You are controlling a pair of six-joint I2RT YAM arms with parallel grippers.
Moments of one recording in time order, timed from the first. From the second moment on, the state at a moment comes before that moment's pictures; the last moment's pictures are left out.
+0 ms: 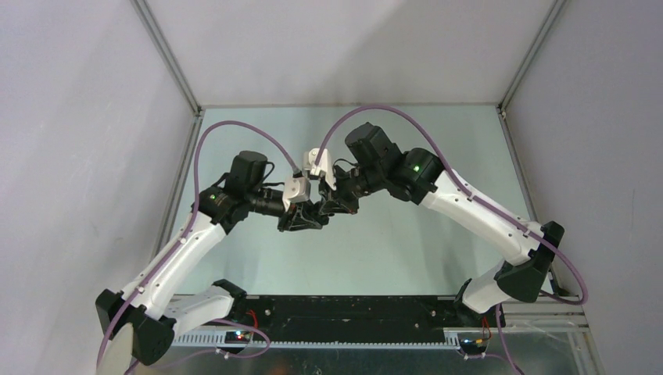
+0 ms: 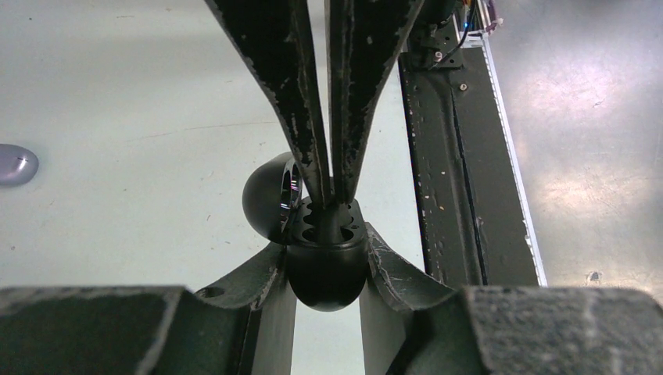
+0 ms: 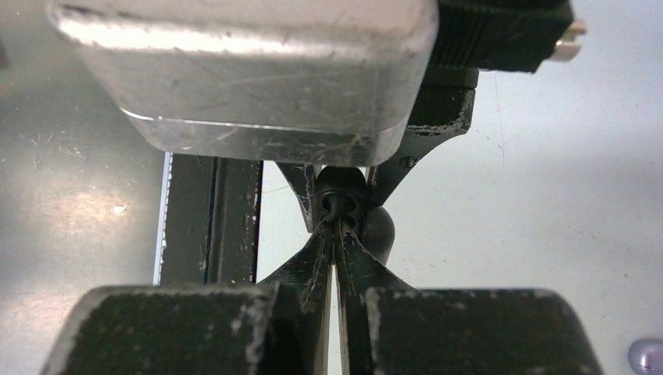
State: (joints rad) left arm -0.49 1.04 0.99 -0.65 1.03 0.60; right arm 0.95 1.52 1.68 -0.83 -0.56 -0.39
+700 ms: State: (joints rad) left arm -0.49 1.04 0.99 -0.71 1.01 0.60; right arm 0.96 1.54 1.67 -0.82 -0.58 -0.40
